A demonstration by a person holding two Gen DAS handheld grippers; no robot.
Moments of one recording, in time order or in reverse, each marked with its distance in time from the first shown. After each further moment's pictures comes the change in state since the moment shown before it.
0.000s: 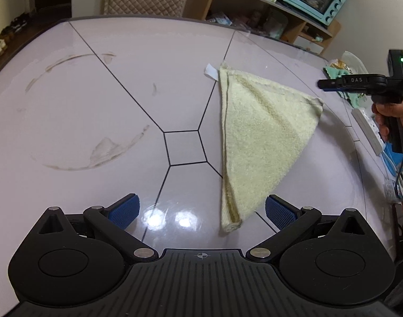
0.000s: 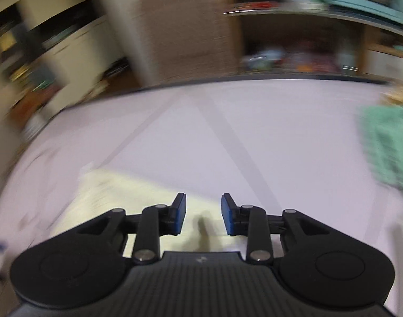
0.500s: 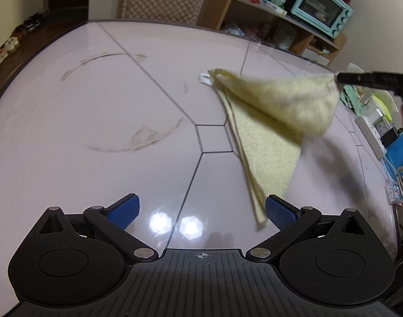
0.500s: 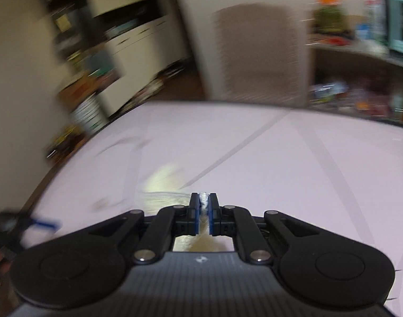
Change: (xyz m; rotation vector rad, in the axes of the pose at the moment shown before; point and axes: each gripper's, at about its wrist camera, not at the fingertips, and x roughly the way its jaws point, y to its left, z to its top) left arm -0.032 0.026 -0.023 -0.025 -0.049 0.003; right arm -0.060 0.035 0.011 0.077 -0.161 -0.084
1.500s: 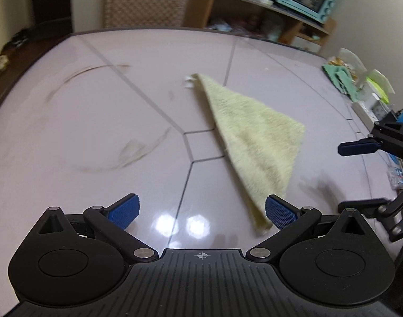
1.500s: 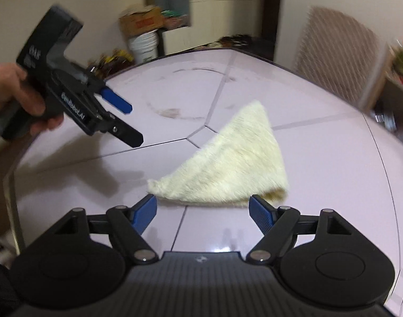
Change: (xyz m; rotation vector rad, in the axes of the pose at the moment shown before) left arm -0.005 -0.004 -0.003 0.051 0.013 0.038; right arm -0.004 0.171 -0.105 -0.617 0.175 0.205
